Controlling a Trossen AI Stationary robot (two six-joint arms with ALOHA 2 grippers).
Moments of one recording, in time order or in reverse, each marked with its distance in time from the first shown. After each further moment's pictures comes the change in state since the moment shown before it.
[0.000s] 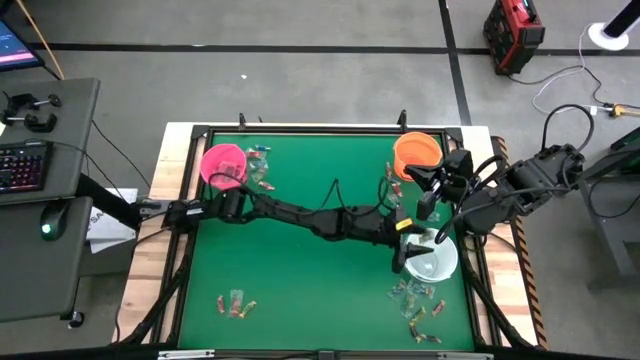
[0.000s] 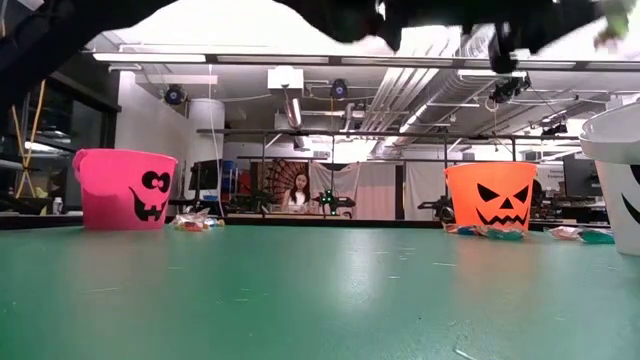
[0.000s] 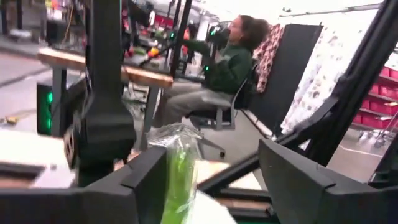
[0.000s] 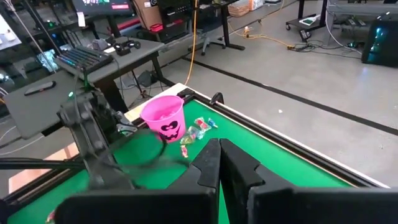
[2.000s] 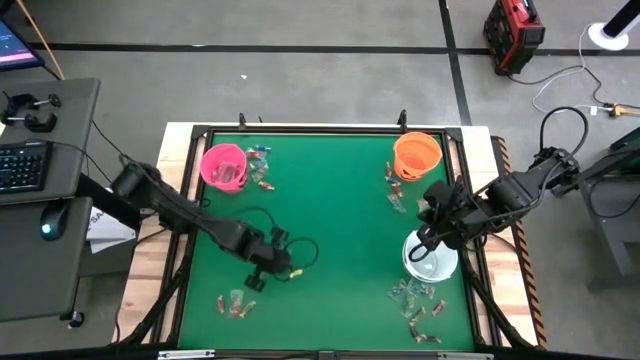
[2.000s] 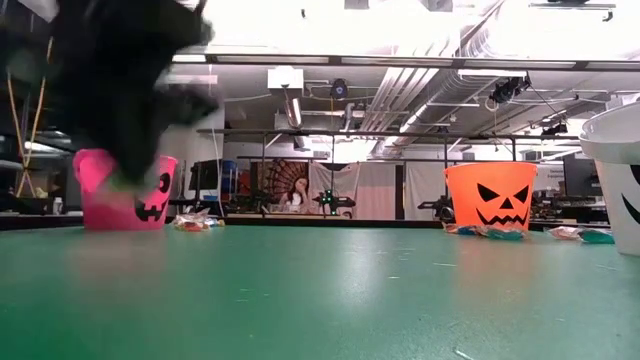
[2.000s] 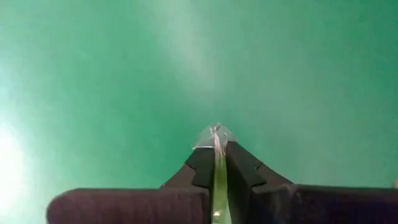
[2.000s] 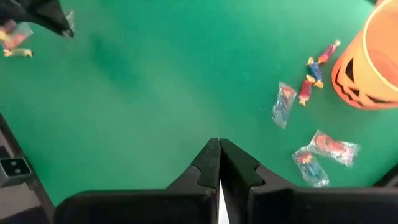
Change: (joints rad) left arm -0.272 -0.883 -1.090 -0.960 -0.136 0.282; right arm 0.000 0.003 -0.164 -0.380 -0.605 0.370
